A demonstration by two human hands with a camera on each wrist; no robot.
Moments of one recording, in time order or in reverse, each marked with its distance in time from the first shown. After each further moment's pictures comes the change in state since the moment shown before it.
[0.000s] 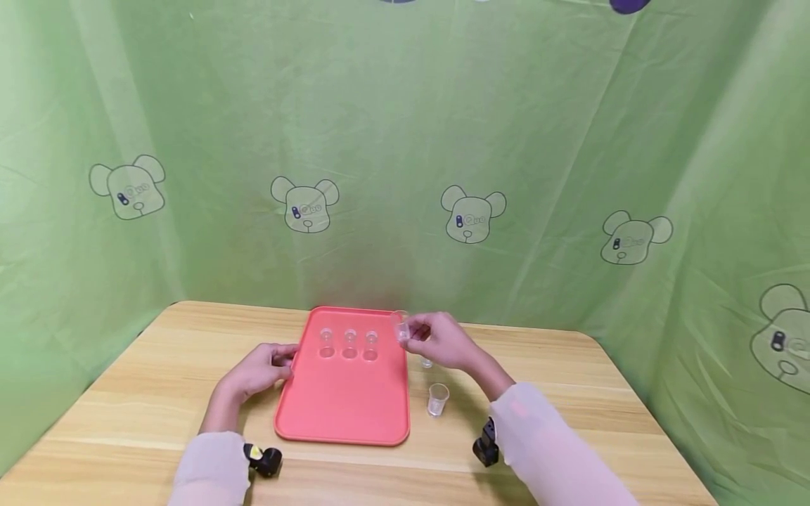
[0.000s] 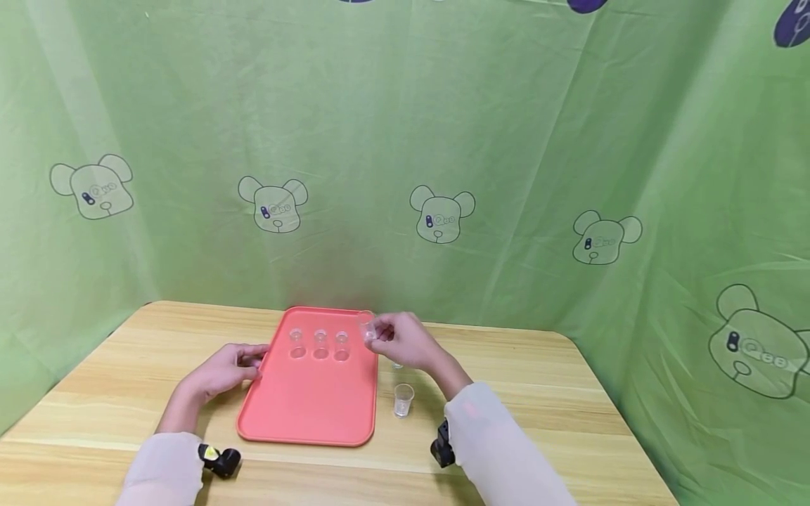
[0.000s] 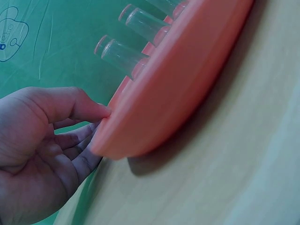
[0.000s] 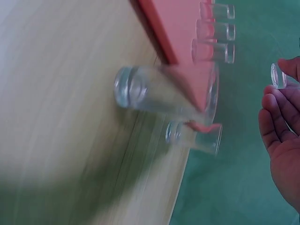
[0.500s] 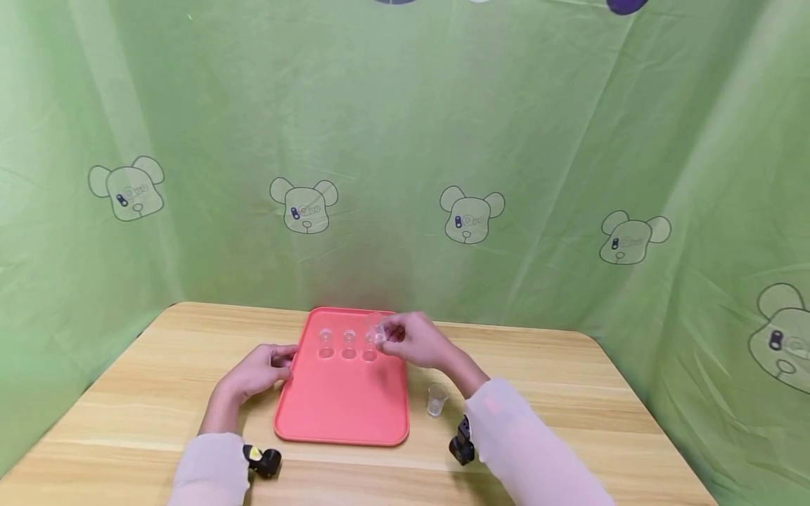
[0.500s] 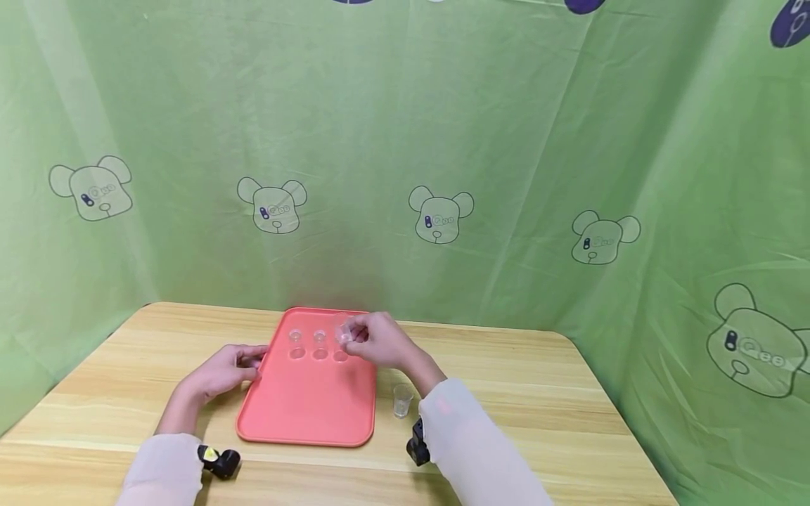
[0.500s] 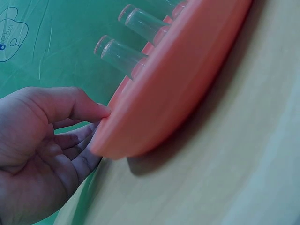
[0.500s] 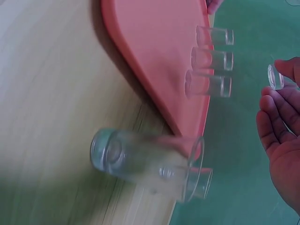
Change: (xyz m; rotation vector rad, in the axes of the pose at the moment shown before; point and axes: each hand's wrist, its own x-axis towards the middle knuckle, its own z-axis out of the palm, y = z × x) left_hand -0.001 0.000 0.001 0.006 0.002 -0.002; right_hand 0.022 -0.021 0.023 -0.009 -0.040 -0.040
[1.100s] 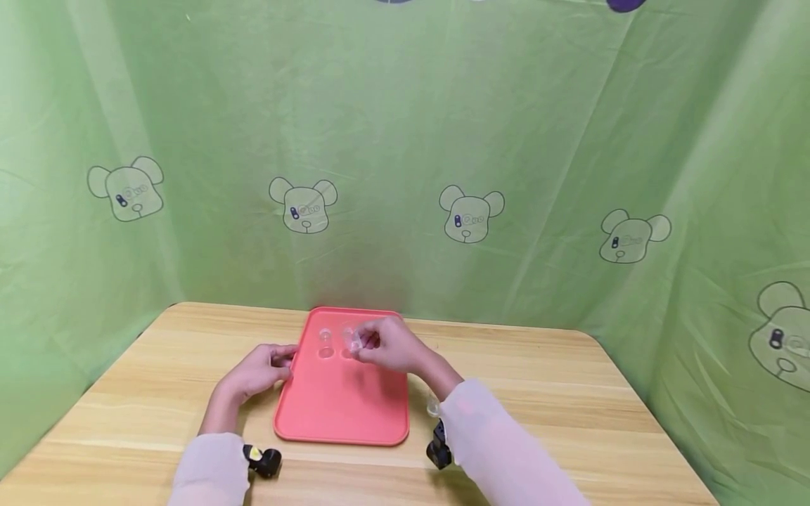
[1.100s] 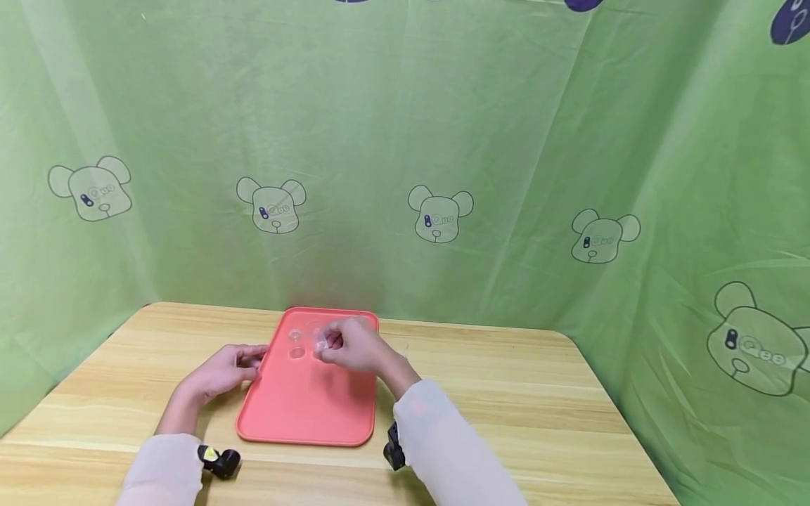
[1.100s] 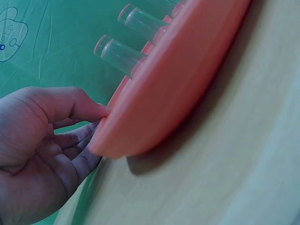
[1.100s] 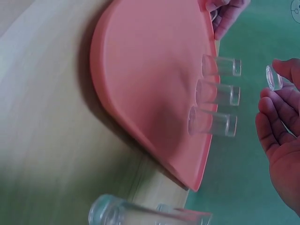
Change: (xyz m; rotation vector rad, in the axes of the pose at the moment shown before) left_hand -0.001 -0.001 0.000 0.003 0.000 0.006; right_hand 0.017 -0.017 0.029 0.033 -0.039 -0.042
